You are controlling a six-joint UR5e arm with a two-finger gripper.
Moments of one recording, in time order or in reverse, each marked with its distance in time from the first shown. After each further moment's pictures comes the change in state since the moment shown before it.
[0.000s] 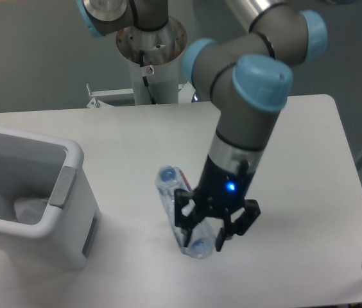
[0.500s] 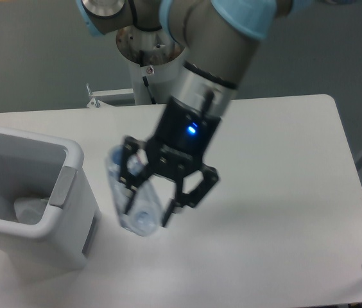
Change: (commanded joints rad) arm -0.092 0.078 0.015 0.037 -0.125 -0.032
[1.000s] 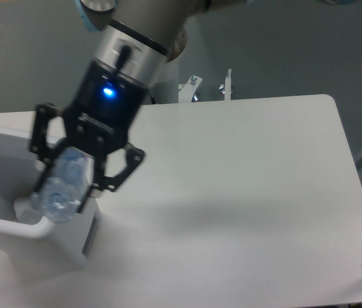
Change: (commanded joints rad) arm -0.098 0.011 0.028 0.132 0.000 -0.049
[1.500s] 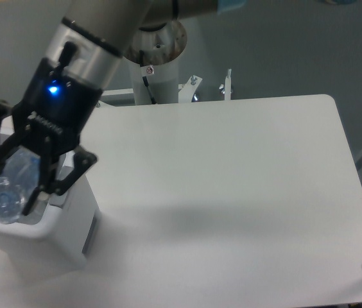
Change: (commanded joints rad) arm -0.106 -0.060 -0.011 0.038 0.009 0.003
